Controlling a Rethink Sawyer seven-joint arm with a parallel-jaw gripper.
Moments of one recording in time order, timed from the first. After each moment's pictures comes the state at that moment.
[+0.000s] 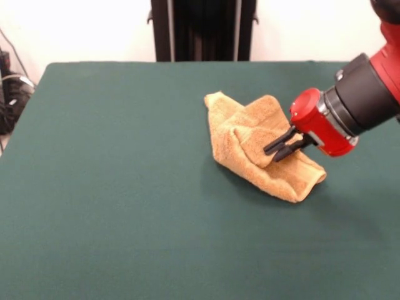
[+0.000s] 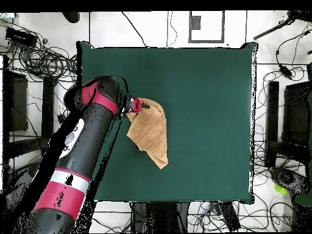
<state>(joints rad) 0.45 0.13 -0.87 0.80 0.21 1.02 2.08</state>
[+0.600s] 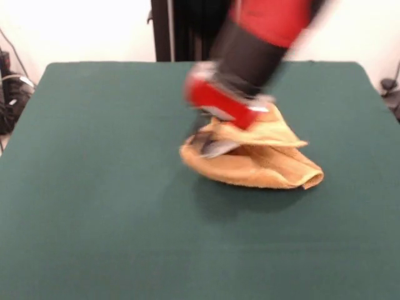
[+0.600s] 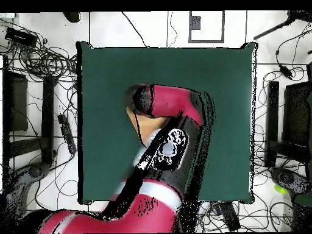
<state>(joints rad) 0.10 -0.29 -0.46 1.19 0.12 0.61 1.99</state>
